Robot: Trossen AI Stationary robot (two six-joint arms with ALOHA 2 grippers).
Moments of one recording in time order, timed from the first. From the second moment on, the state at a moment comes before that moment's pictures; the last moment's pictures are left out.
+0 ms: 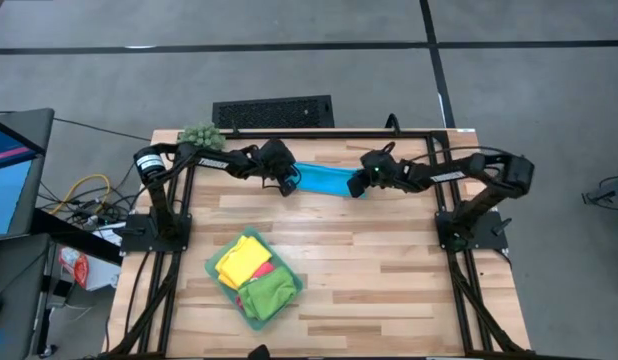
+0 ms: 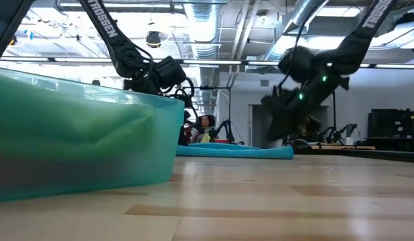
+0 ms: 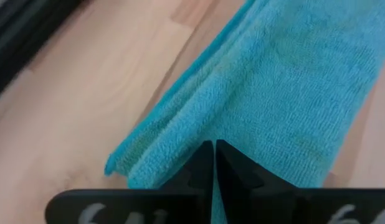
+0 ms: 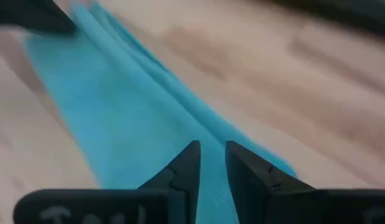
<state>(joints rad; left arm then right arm) 0.52 1.84 0.92 0.07 0.00 0.04 -0.46 1.55 0.55 0.22 0.13 0.38</state>
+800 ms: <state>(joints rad) 0.51 1.74 0.94 0.15 0.22 0.00 -0.23 1.65 0.55 0.22 0.21 0.36</state>
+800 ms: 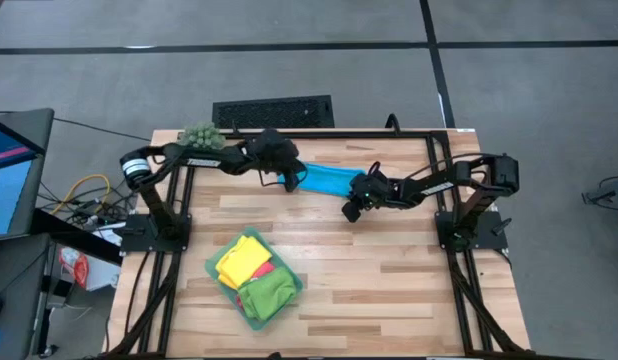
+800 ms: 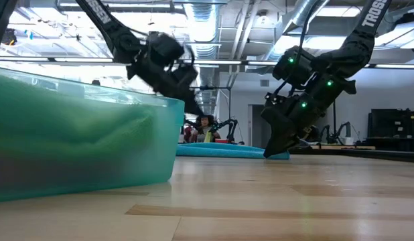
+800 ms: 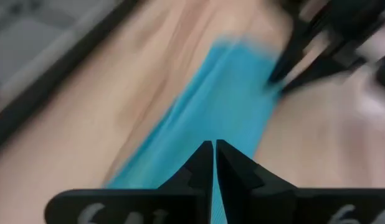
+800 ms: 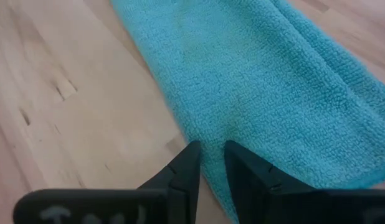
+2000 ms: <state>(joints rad) 0.50 1.98 1.09 0.07 0.09 -0.07 -0.23 1.61 0.66 0.17 0.19 0.30</state>
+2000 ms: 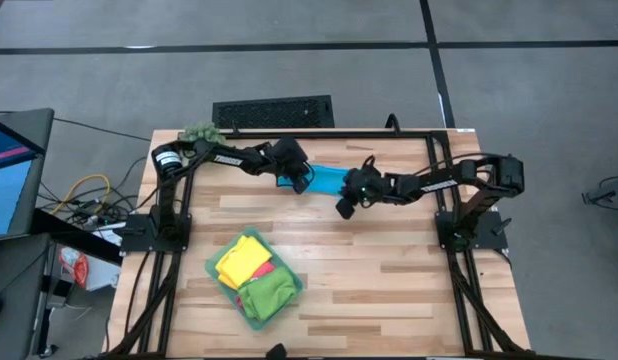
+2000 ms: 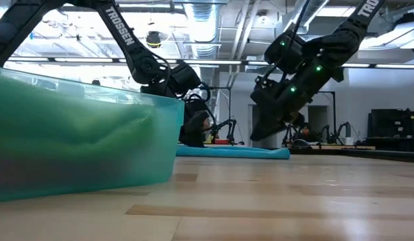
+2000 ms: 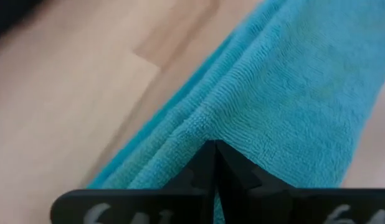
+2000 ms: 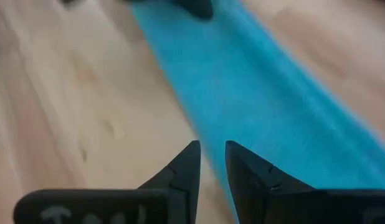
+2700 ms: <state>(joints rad) 0.41 1.82 1.01 -0.12 0.13 -0.09 -0.18 1.60 0.48 0.21 0.27 0.45</state>
